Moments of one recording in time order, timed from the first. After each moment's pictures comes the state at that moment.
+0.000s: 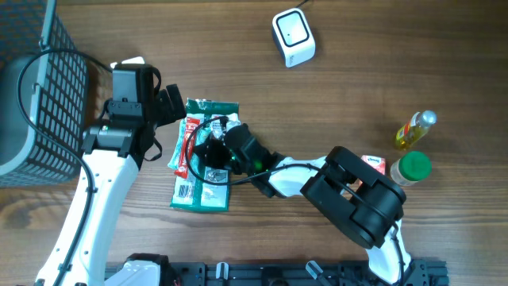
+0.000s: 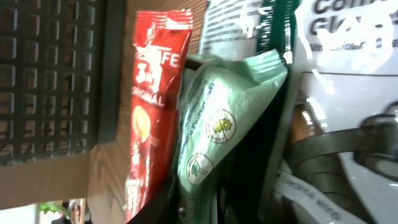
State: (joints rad) left arm -0.10 1.31 1.09 -0.67 -0.21 -0.32; right arm 0.87 2.09 0.95 0.61 -0.25 1.08
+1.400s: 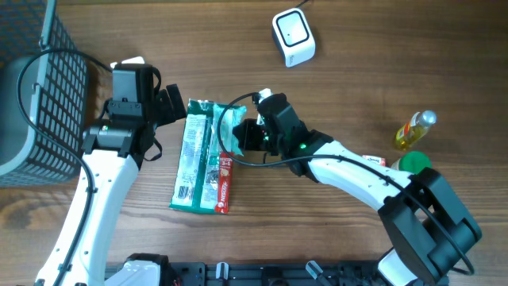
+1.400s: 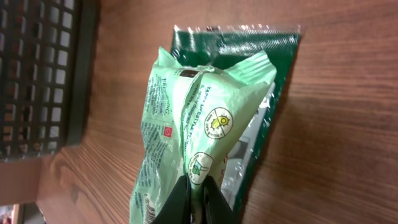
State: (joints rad) left arm -0.10 1.31 1.09 -0.67 -0.21 -0.32; right arm 0.69 1.74 0.95 0.06 -0.26 0.79
